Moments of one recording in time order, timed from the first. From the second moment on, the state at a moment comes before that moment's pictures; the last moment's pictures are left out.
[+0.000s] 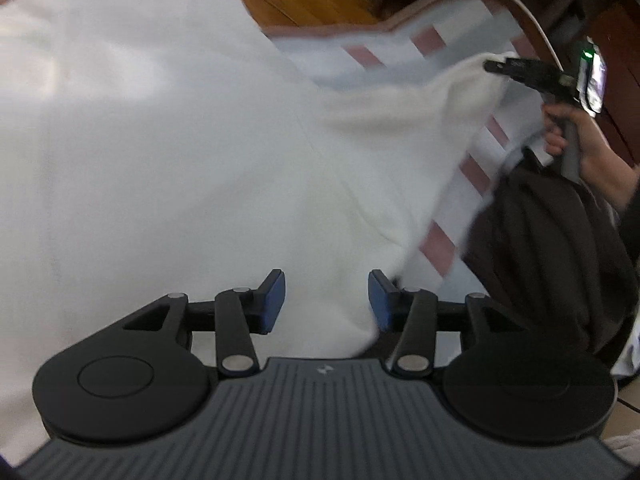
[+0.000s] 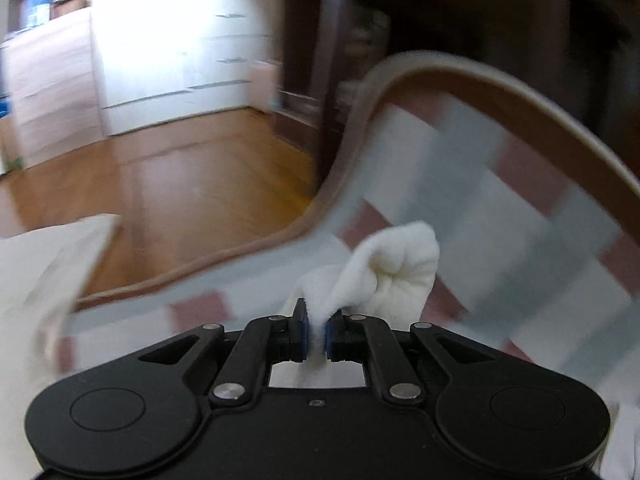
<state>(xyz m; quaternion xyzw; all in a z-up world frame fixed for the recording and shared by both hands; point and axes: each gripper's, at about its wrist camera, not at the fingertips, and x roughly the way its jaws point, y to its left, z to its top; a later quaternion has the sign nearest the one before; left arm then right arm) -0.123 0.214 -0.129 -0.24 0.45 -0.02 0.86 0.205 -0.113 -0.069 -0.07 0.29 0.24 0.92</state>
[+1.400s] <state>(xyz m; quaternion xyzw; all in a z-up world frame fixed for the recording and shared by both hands) -0.235 0.402 -0.157 -0.37 0.36 0.23 0.82 -0.023 -0.031 -0.130 -0.12 0.40 0.37 0.83</state>
